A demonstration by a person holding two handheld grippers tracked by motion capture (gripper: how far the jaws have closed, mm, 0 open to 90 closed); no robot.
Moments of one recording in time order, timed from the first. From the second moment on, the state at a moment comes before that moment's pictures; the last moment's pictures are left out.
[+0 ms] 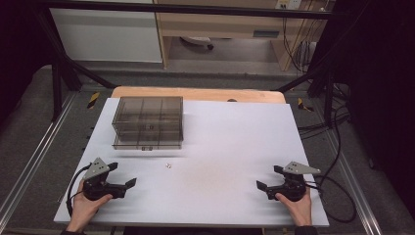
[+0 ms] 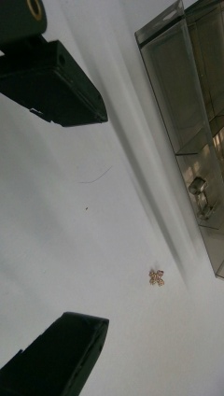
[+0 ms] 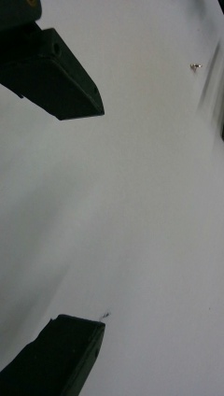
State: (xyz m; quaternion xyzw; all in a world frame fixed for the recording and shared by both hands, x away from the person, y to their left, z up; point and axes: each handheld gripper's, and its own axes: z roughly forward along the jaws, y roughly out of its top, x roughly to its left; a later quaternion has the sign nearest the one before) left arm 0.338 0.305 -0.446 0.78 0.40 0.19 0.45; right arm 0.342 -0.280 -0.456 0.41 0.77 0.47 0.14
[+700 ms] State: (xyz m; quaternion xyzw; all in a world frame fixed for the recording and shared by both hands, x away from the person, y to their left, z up) left arm 0.340 0.288 -0.442 0.79 0.39 0.18 0.44; right arm 0.341 -0.282 -0.454 0.42 0.77 0.47 0.13
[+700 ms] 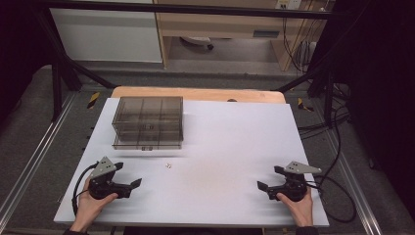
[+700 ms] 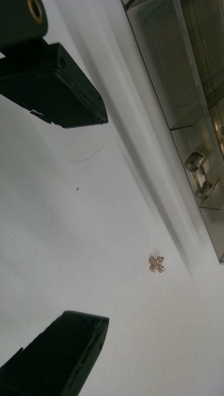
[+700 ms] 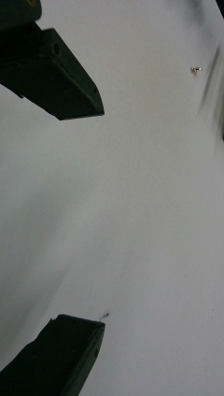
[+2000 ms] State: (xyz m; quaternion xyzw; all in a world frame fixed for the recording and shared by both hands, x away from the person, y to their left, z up) left arm 0.374 0.231 -0.412 0.81 0.37 0.18 0.41; right arm 0.340 -0.283 -0.451 0.41 0.77 0.47 0.13
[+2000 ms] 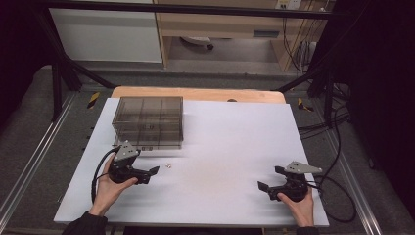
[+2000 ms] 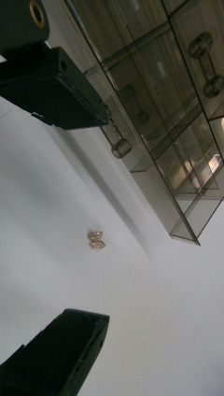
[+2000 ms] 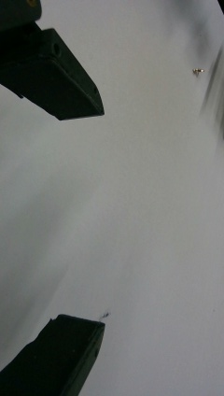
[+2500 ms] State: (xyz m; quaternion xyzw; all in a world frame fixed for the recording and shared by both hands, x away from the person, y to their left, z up) left arm 0.388 0.205 -0.428 0.82 0.38 0.16 0.40; right arm 0.340 -0.284 -0.451 0.41 0.77 0.46 0.13
